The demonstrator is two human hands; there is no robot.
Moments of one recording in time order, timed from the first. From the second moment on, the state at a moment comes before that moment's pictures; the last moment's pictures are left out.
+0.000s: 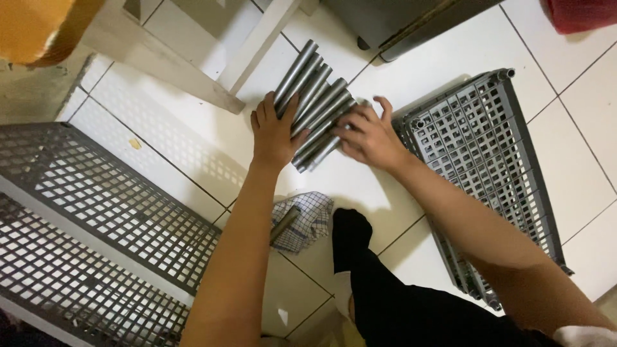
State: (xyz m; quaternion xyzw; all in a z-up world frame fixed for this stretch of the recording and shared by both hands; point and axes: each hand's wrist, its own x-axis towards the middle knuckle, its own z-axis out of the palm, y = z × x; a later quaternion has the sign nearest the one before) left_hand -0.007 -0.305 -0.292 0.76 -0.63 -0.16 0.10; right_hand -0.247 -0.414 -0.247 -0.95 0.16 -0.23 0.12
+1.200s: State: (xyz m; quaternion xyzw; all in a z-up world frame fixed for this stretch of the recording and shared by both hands) left_hand -0.028 -0.327 -0.284 0.77 -0.61 -0.17 0.10; right_hand -0.250 -0.376 -0.238 -0.53 0.55 -0.13 0.63
